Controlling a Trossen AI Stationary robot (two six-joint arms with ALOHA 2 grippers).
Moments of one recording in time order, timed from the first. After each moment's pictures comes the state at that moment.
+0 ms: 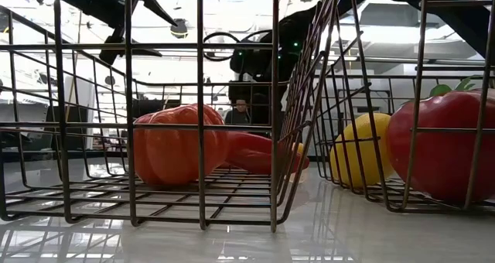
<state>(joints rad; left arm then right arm) 0.24 0.71 0.59 -0.15 -0.36 -0.95 -0.35 2.16 1.69 -0.73 -0.13 -0.37</state>
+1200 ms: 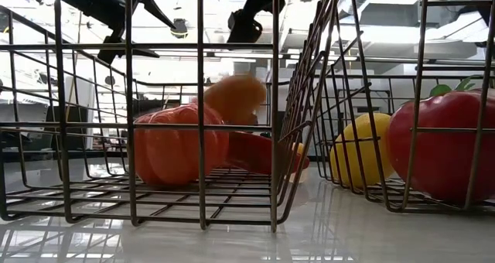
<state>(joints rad) 0.24 0.71 0.59 -0.15 -0.43 -0.95 -0.06 2.00 1.97 -1.03 -0.39 -0.28</state>
